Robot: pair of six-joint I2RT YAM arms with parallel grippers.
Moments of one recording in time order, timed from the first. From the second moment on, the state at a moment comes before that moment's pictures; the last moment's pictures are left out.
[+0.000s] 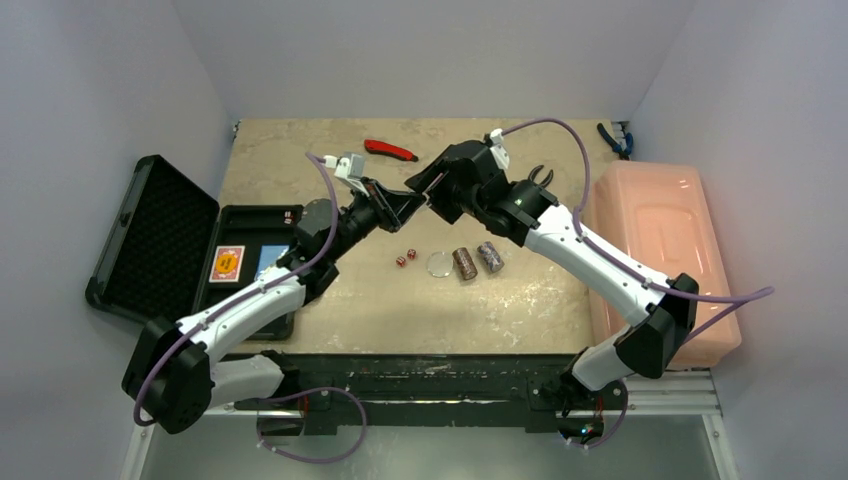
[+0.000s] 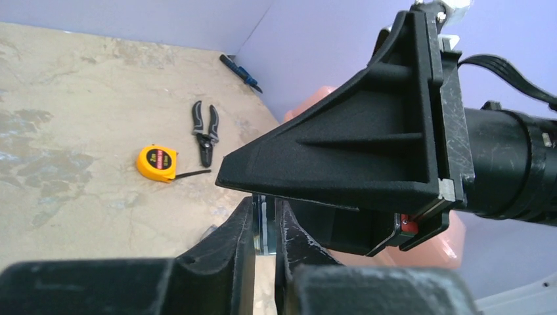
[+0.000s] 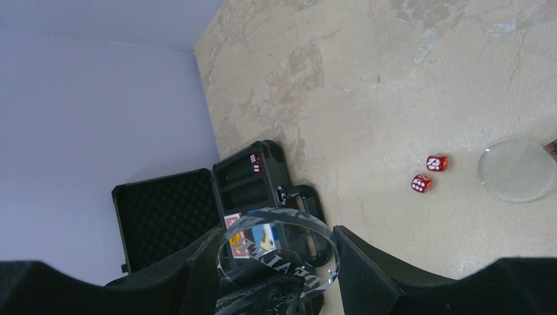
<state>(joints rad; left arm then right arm) -0.61 1.18 0.72 0.56 0.18 -0.65 0.80 1.51 1.52 -0.60 0.27 1.32</state>
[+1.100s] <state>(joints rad) -0.62 1.04 0.75 0.19 -0.02 -0.54 0.78 1.31 1.41 -0.51 0.37 1.25</state>
